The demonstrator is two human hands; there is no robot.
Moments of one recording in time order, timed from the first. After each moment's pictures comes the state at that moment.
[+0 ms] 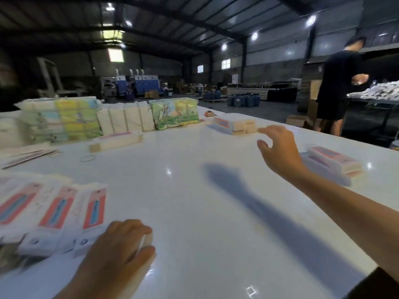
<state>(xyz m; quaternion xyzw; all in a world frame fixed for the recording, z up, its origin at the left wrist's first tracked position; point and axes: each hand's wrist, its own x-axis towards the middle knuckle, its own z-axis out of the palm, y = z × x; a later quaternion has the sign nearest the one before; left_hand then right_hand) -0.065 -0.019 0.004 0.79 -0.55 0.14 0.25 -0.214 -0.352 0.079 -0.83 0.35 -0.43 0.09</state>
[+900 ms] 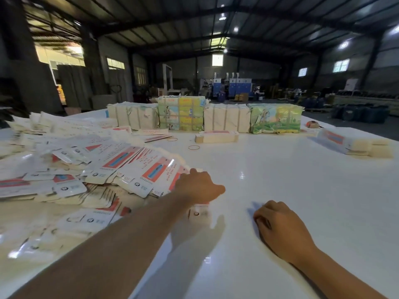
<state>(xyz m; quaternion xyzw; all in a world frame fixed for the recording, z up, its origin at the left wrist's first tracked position) 0.026 -0.025 0.054 0.97 -0.22 -0.02 0.11 -0.121 -0.184 -0.012 -0.97 0.08 -0.21 0.07</state>
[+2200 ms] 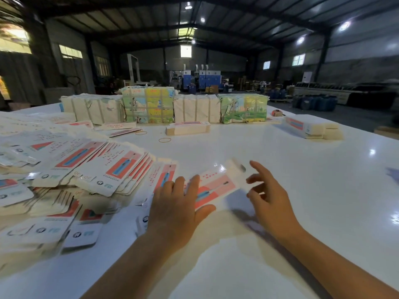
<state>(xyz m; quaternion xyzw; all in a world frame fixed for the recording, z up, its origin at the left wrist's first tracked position) -0.040 -0.002 0.014 0.91 -0.36 0.21 0.06 -0.136 -0.184 0.003 -0.82 0.12 -0.36 0.43</state>
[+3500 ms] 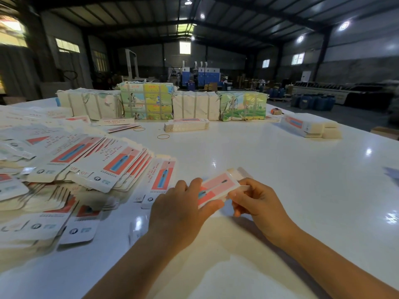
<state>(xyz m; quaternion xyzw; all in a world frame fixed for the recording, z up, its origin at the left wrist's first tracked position) -0.045 -0.007 0.009 0.88 -0.38 0.22 0.17 -0.136 -0.164 0.011 -0.72 0.06 -0.26 0.64</state>
